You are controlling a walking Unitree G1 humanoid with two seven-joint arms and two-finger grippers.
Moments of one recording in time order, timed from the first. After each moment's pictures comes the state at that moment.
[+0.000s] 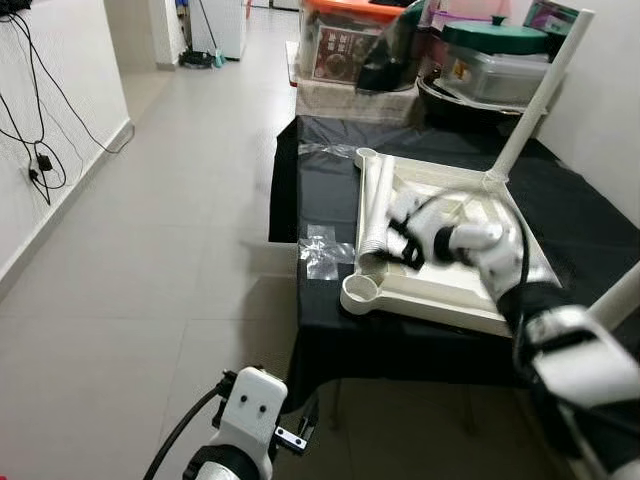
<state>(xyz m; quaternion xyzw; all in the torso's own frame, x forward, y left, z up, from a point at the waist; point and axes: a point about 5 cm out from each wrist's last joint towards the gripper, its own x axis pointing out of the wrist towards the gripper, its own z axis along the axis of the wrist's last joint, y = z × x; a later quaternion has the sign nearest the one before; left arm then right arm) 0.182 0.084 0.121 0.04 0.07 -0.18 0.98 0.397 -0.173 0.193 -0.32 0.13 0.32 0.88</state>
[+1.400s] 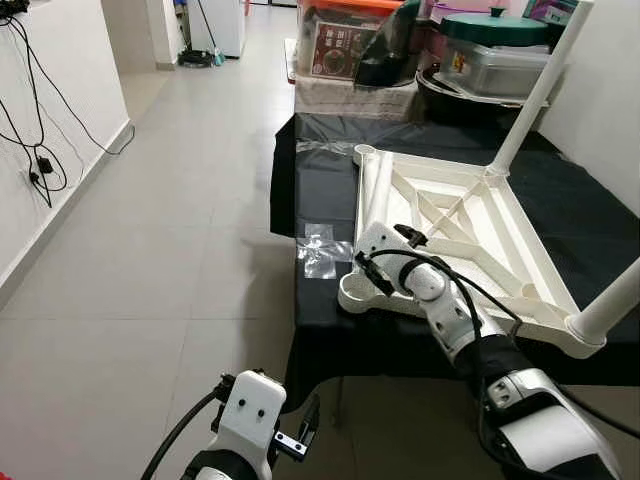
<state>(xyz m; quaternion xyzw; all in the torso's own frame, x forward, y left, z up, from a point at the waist) 0.176 0.084 0.125 0.04 0.07 -0.19 0.98 0.392 -0.147 0.171 -0.42 0.08 0.10 0.90</state>
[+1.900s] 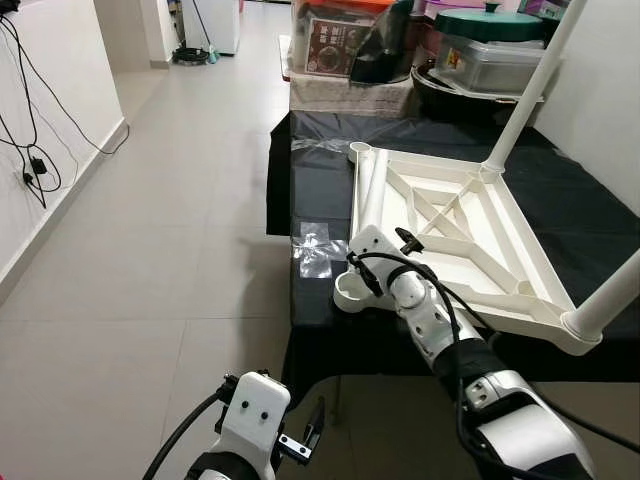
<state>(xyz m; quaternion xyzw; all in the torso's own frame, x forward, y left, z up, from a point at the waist) 0.173 0.082 0.129 0.03 0.07 -0.19 0.98 0.392 -0.129 0.156 -0.38 0.08 0.04 0.92</state>
